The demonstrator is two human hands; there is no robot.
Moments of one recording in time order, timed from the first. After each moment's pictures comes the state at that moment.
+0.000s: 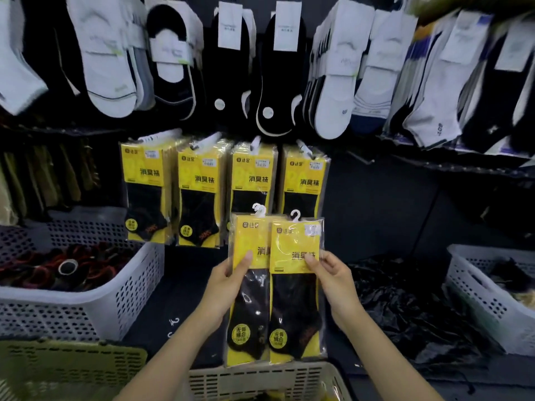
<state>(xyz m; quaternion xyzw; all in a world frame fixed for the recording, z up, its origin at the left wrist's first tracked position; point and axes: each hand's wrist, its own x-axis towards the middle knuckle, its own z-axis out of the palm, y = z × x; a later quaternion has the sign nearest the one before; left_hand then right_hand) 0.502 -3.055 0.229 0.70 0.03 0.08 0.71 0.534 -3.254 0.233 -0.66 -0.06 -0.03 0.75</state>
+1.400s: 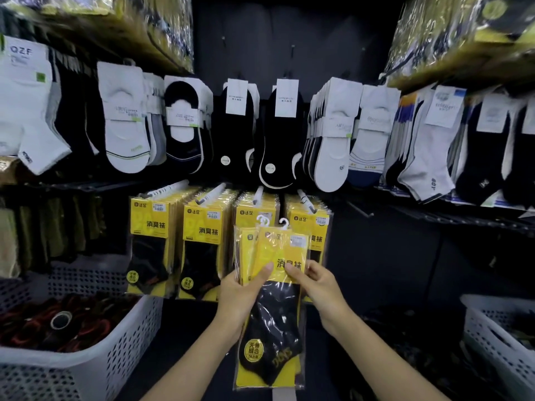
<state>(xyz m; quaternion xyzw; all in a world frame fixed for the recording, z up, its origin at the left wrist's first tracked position) 0.541 -3.071 0.293 0.65 0.04 0.17 0.74 0.570 -3.222 0.306 -0.71 -0.11 -0.02 0.70</state>
